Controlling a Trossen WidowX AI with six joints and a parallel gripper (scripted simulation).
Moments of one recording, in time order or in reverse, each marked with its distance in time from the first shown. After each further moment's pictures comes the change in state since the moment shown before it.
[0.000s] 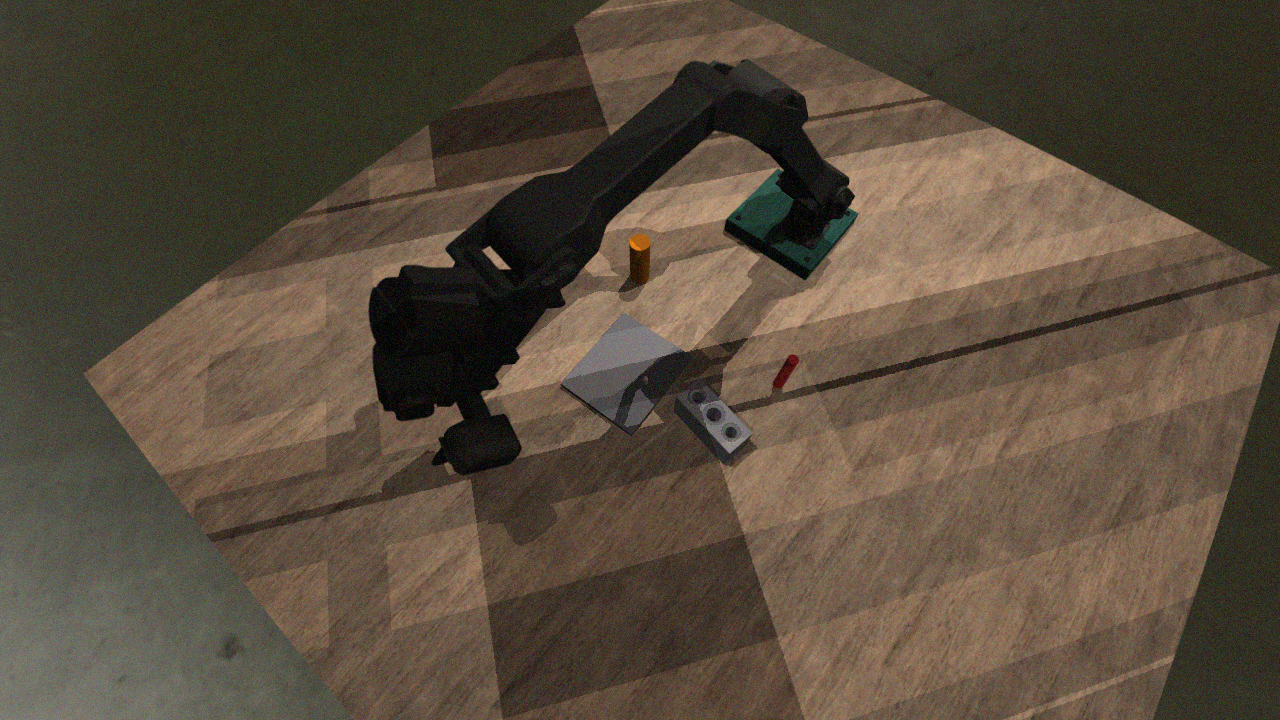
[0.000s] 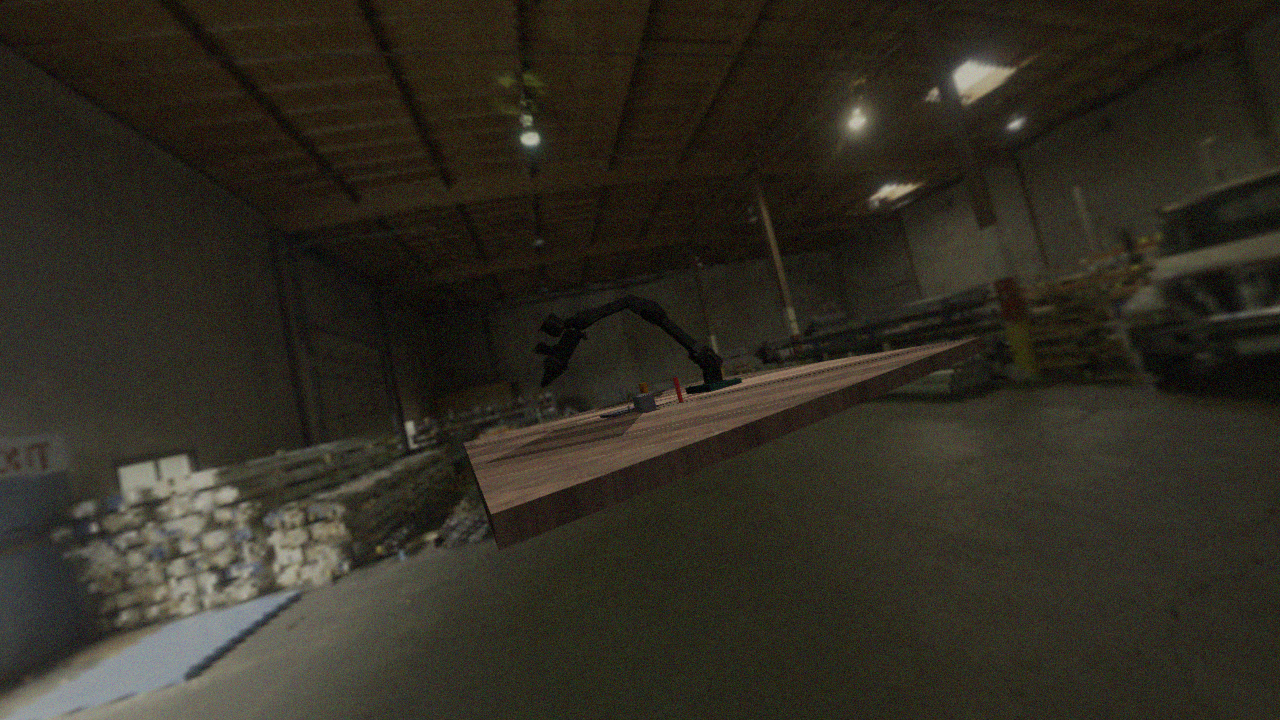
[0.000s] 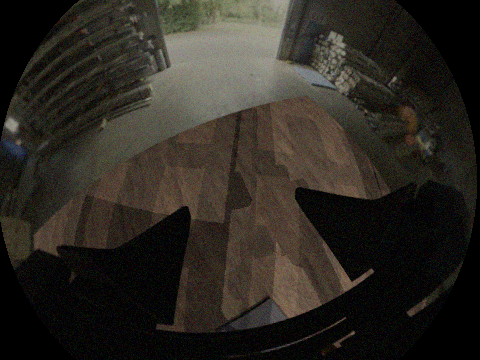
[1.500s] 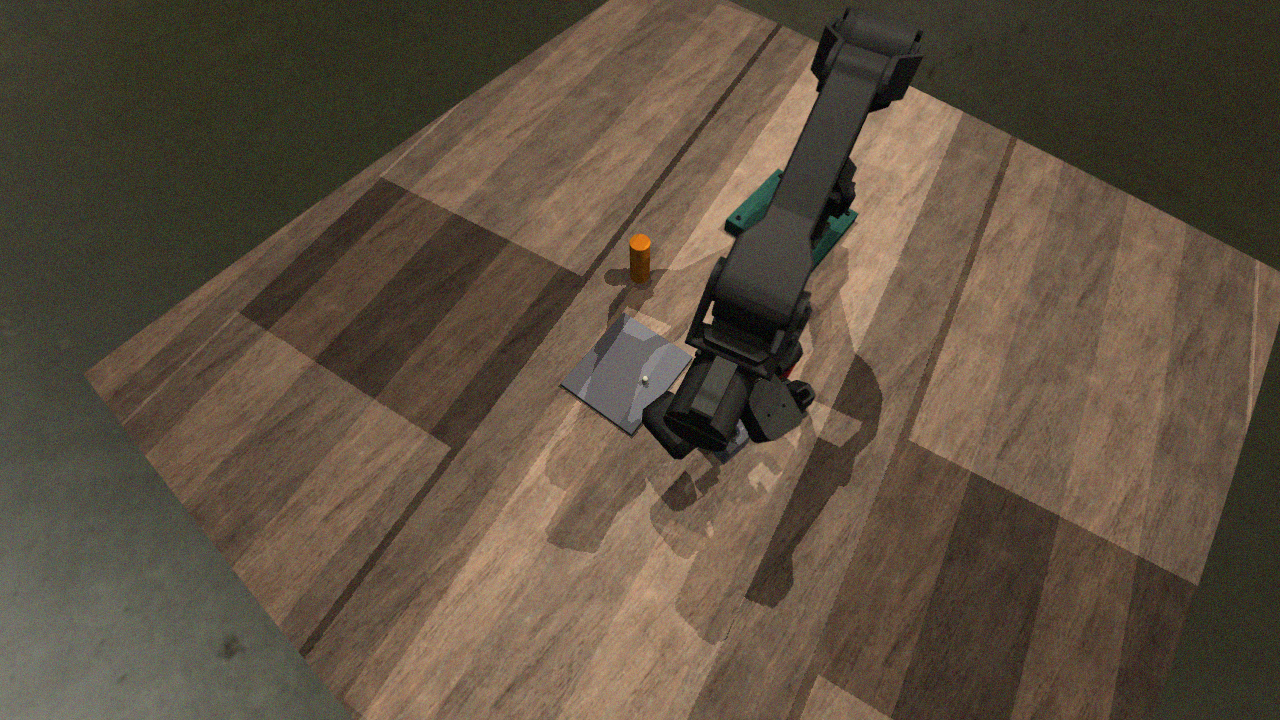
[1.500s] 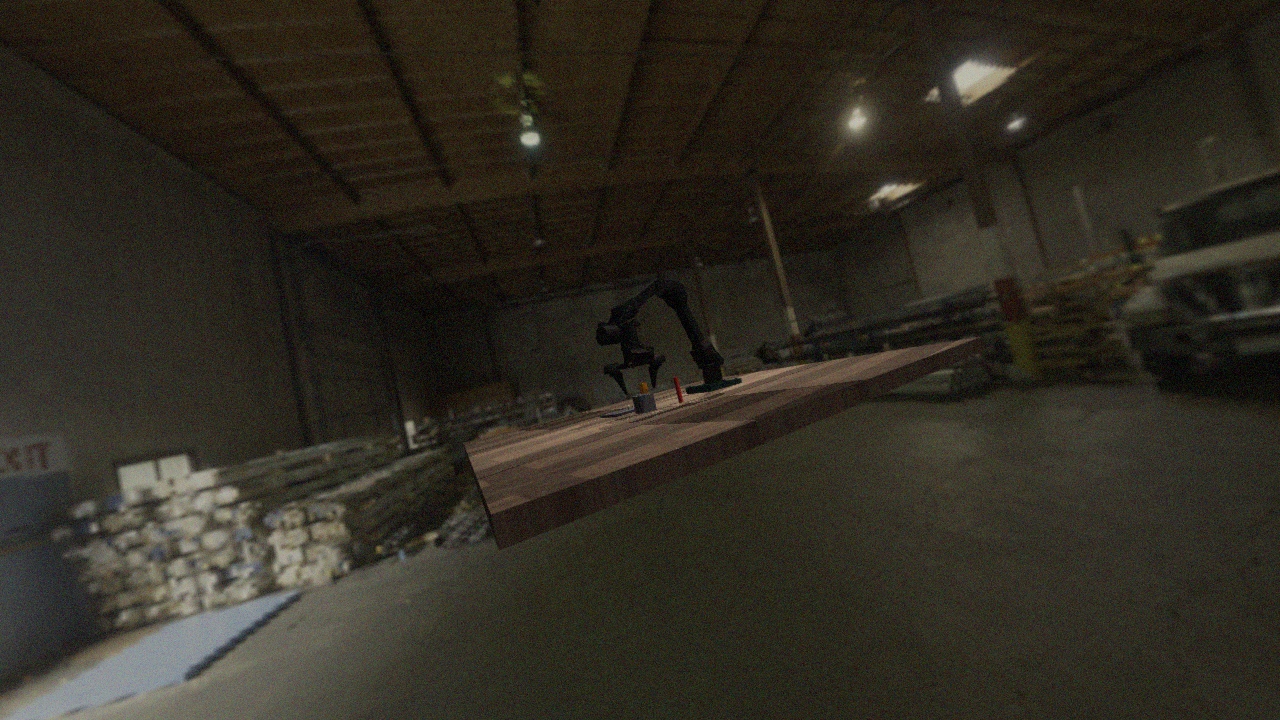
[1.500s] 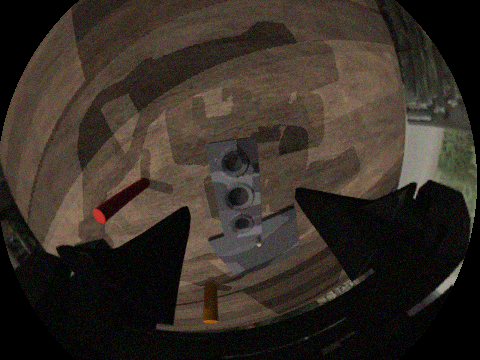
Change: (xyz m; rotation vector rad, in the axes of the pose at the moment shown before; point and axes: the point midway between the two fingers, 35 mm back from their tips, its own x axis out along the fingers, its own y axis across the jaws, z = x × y) arm -0.130 0.117 -0.254 -1.647 0.479 0.681
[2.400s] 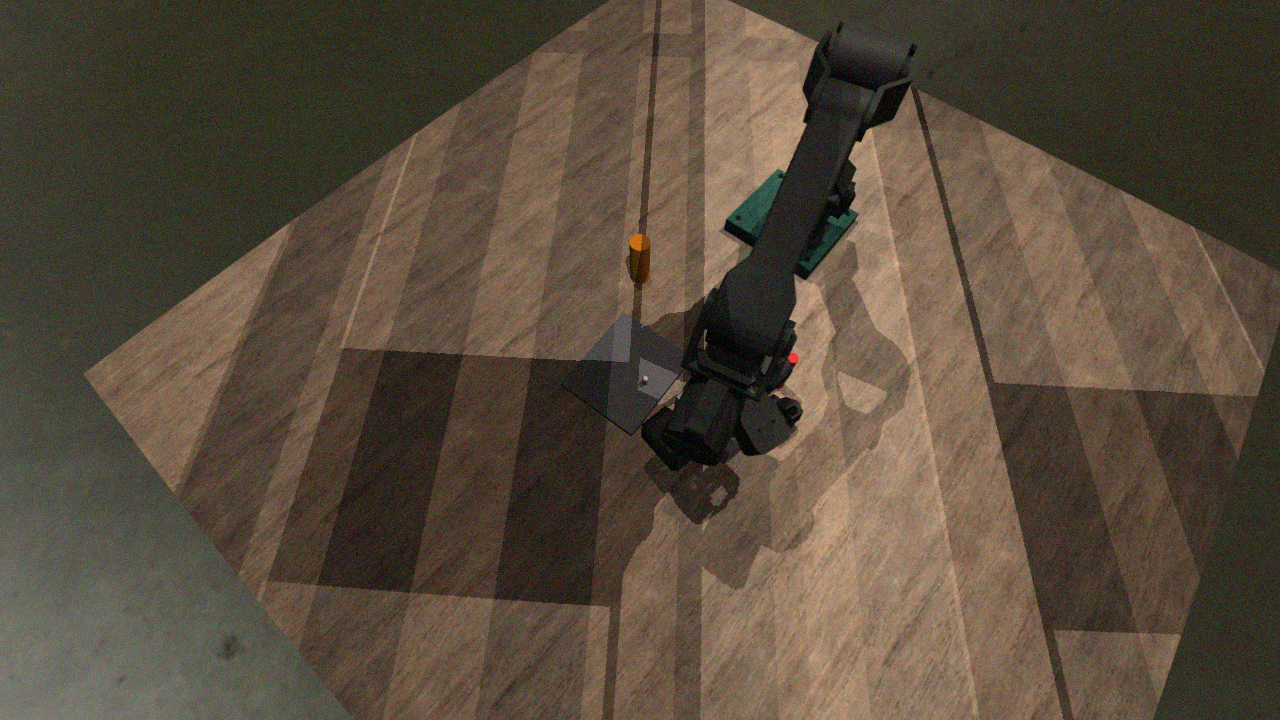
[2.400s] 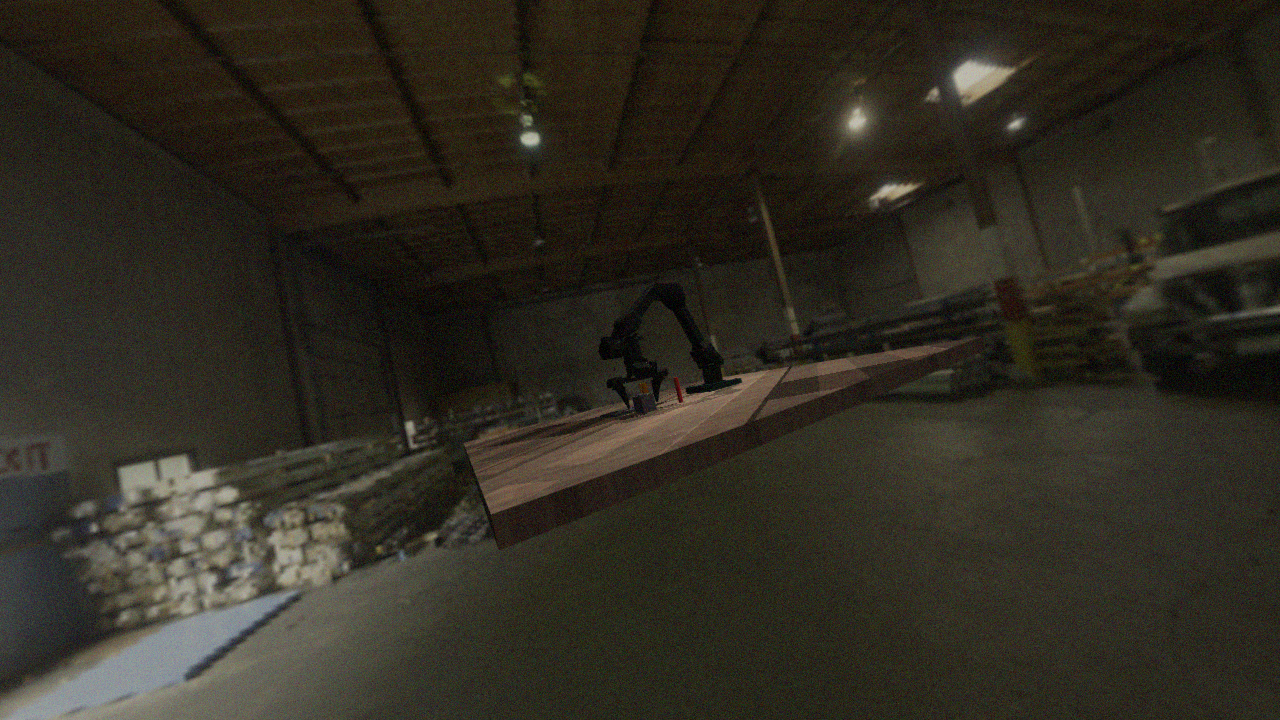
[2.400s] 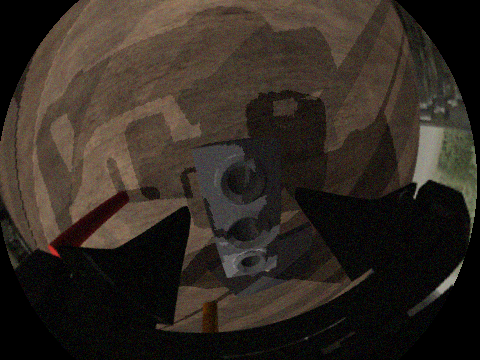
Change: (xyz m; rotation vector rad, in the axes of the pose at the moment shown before) arm 0.043 0.000 0.000 0.000 0.000 -0.001
